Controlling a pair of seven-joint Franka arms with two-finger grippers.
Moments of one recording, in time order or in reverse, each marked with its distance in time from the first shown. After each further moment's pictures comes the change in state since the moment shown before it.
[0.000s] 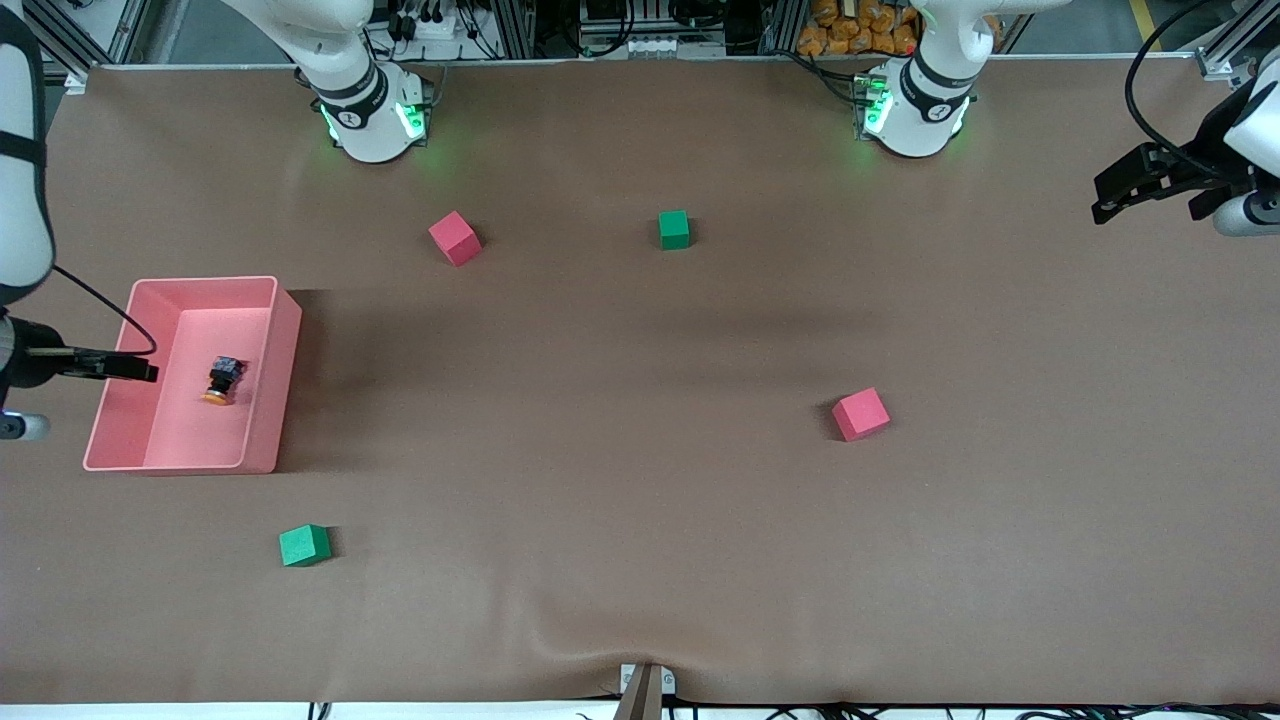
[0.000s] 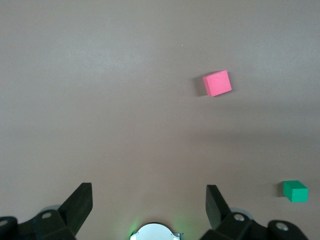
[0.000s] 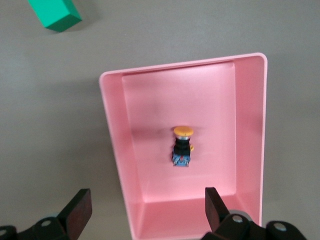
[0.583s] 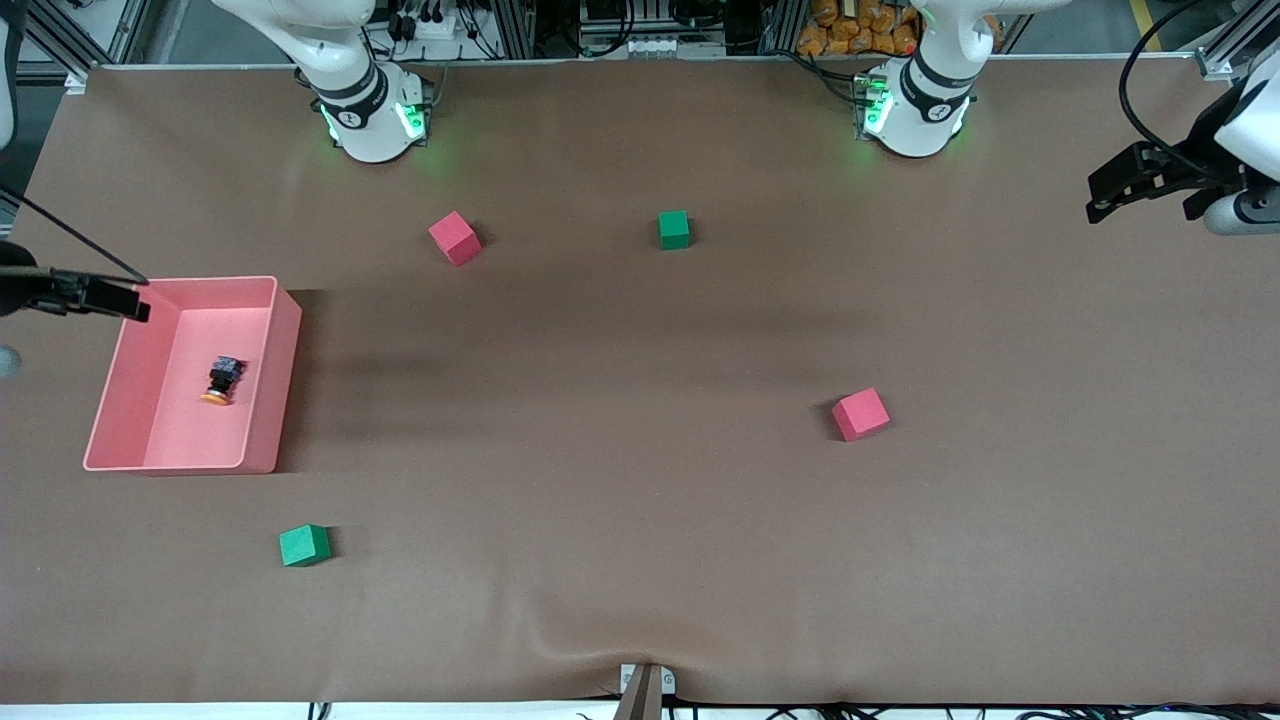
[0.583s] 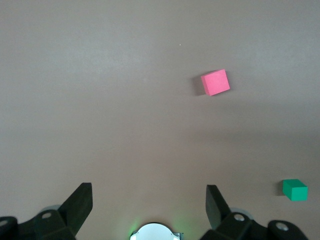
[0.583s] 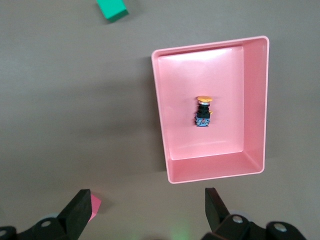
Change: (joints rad) left arm -0.001 -0.001 -0.005 -0.001 0.000 0.000 0.000; right arm 0.122 -0.112 0.002 0.196 0.006 -0.349 0.143
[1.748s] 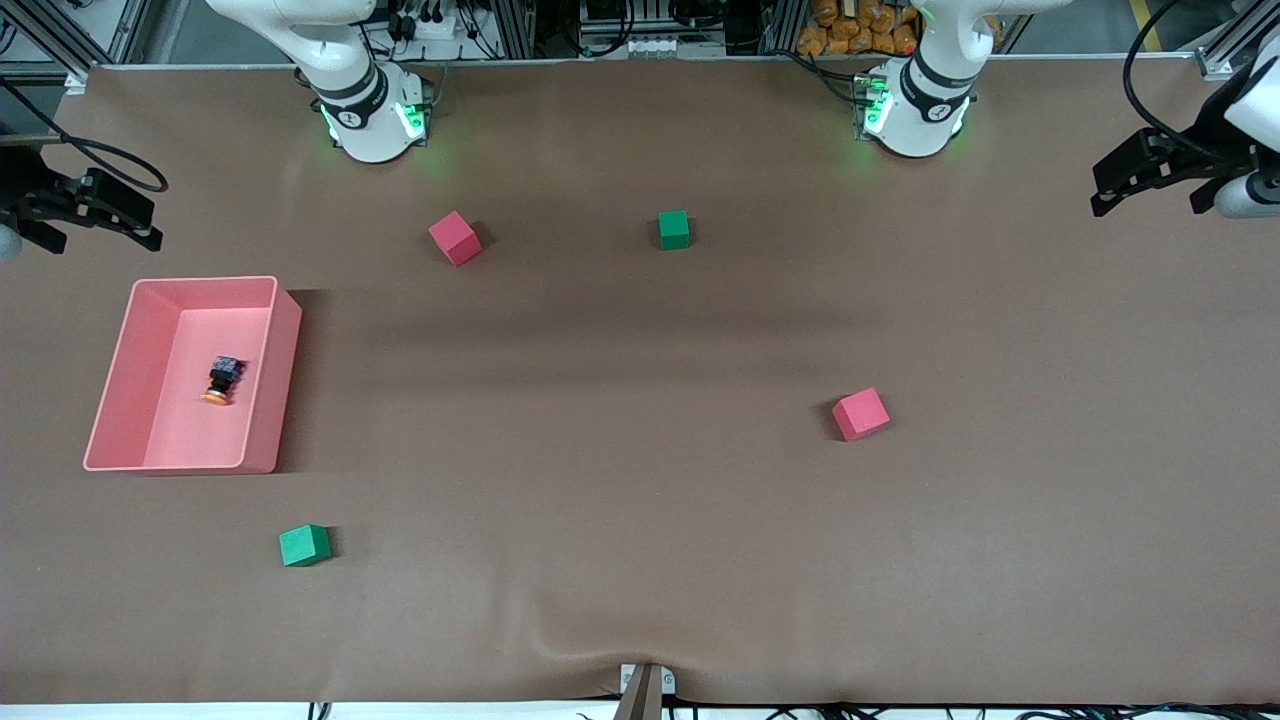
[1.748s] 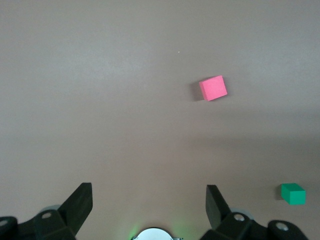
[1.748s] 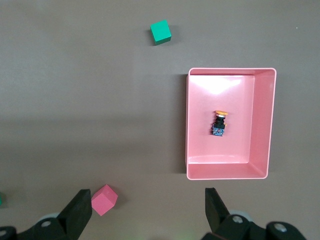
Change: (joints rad) left arm -0.006 -0.022 0.007 0.001 0.000 0.011 0.000; right arm 0.144 -0.208 0.006 0.008 0.015 -0.049 0.012
